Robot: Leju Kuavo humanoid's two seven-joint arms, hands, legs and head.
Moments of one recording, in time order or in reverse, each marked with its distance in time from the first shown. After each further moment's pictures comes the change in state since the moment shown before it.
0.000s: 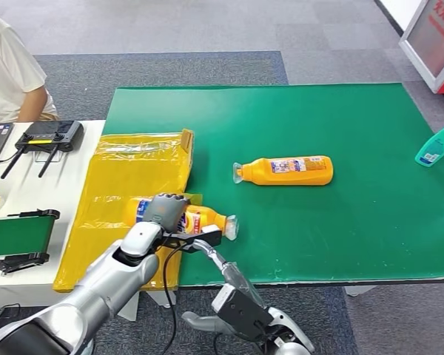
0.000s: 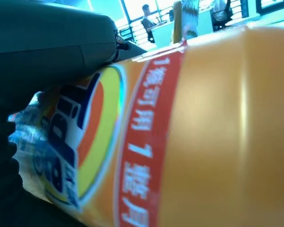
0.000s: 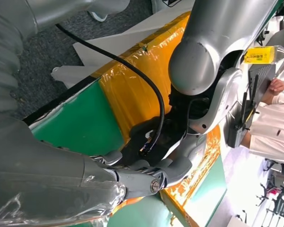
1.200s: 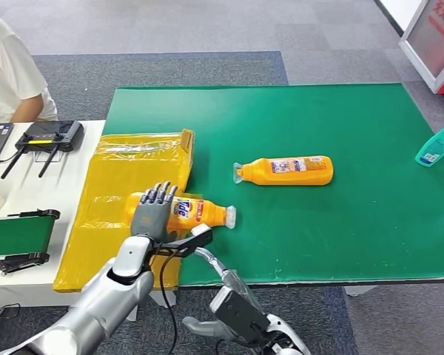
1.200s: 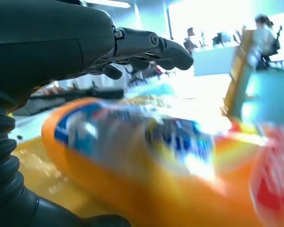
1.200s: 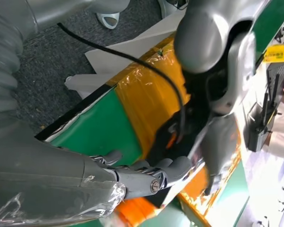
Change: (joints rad) left arm 0.146 0.027 0.099 -0.146 -0.121 0.209 0.109; right arm 0.030 0.016 -0.005 0.042 0.000 -0.024 0.017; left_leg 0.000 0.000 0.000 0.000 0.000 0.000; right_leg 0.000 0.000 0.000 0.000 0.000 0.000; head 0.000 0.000
